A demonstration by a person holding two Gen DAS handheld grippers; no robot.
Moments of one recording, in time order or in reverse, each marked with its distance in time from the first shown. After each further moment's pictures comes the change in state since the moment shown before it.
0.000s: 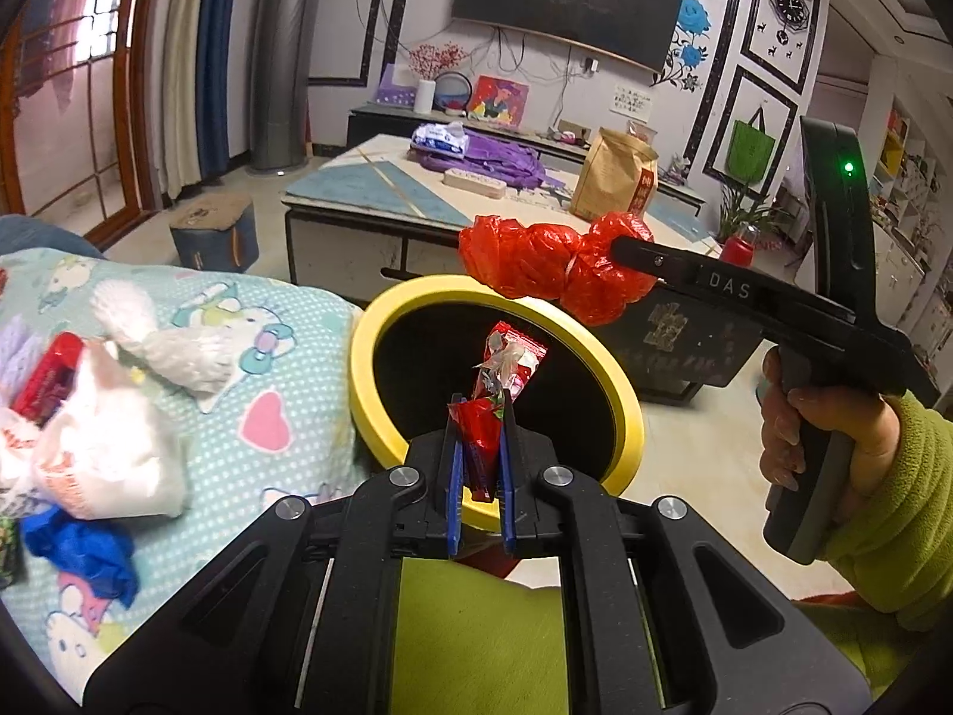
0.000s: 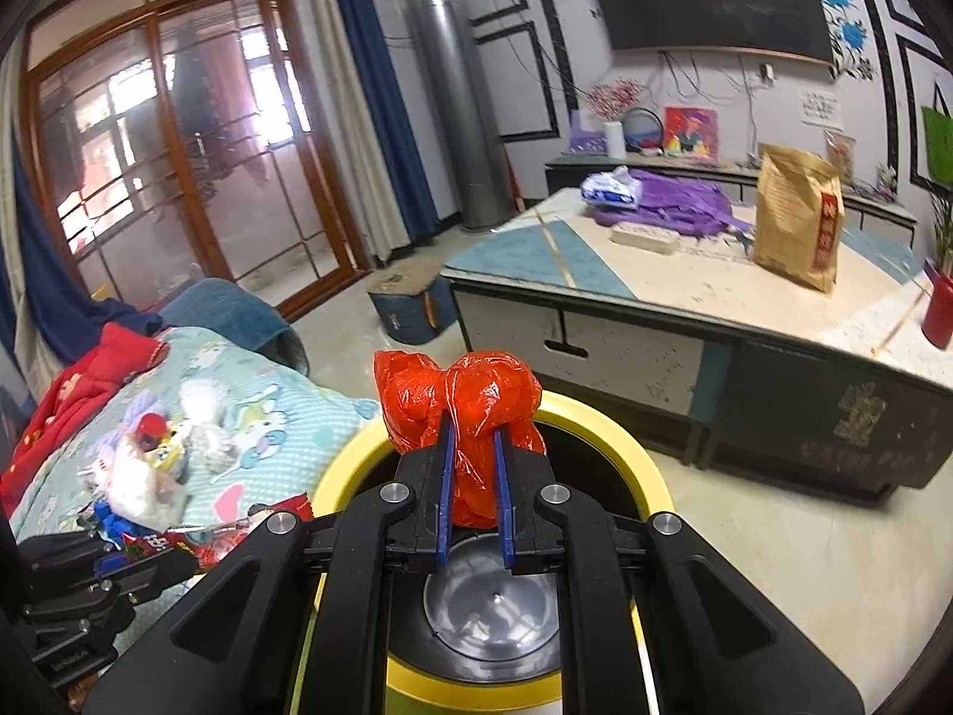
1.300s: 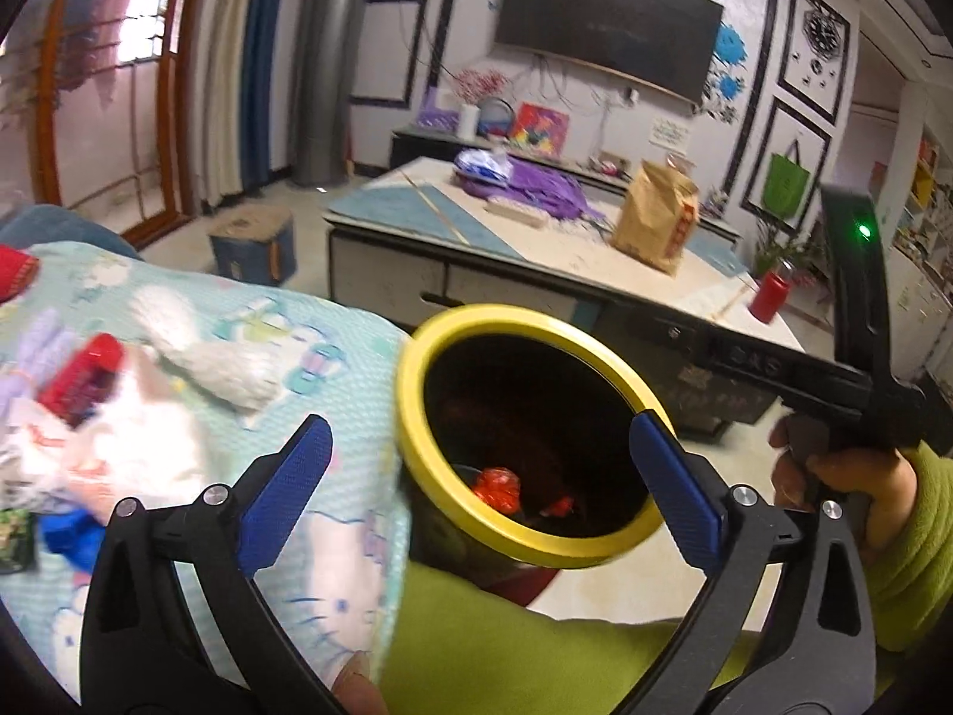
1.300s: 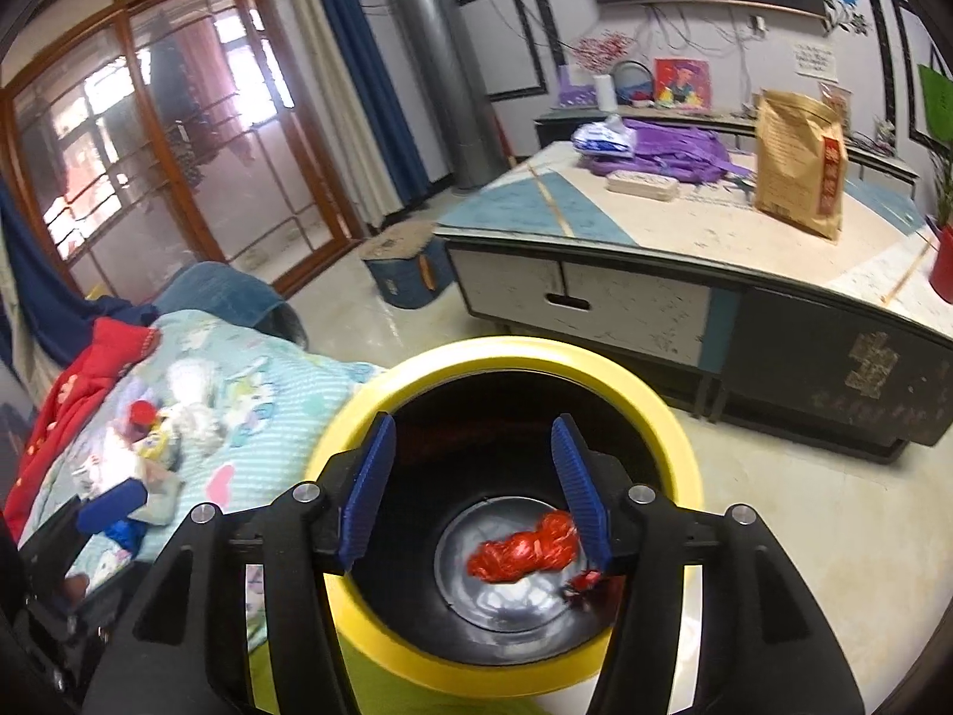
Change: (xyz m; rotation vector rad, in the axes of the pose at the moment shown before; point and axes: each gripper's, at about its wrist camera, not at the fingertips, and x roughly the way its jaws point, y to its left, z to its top) left arm -0.013 0.017 0.006 -0.058 -0.094 0.104; right arm 0.012 0.007 -0.006 0.042 0.070 0.062
